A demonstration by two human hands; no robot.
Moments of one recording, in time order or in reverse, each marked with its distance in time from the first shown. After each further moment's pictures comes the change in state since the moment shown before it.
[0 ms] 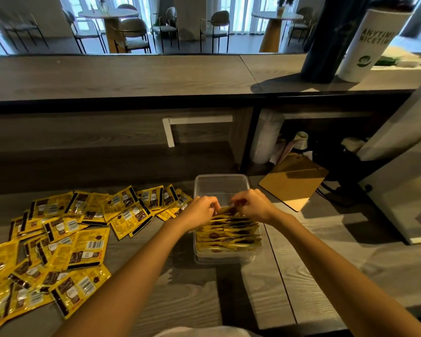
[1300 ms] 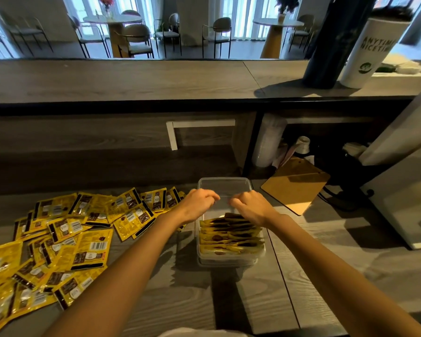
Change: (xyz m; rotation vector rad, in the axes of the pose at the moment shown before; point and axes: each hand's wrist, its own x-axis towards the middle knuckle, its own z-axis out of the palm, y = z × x) left_hand -0.010 0.005 -0.031 -0.118 0.011 0.029; right_hand -0.004 -0.023 -0.002 -0.047 0.028 0.023
